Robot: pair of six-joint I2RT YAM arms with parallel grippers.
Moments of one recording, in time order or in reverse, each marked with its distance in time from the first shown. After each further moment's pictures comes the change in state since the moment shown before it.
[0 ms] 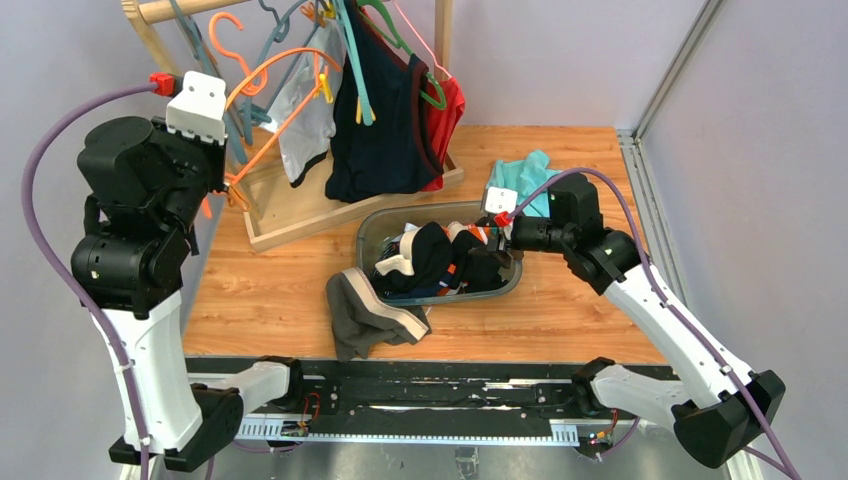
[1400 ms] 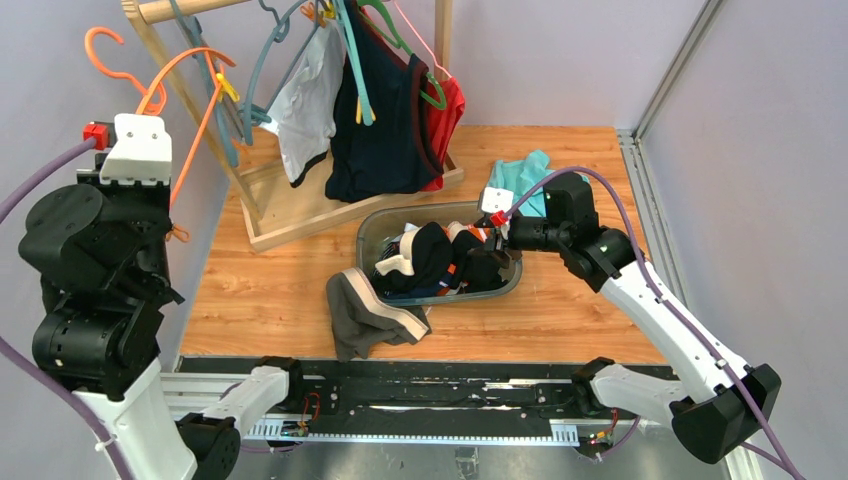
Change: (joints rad) left arm 0.000 -0.160 -0.018 0.001 -0.367 0.126; right arm 0.000 0.023 -0.005 -0.001 0.006 -0.008
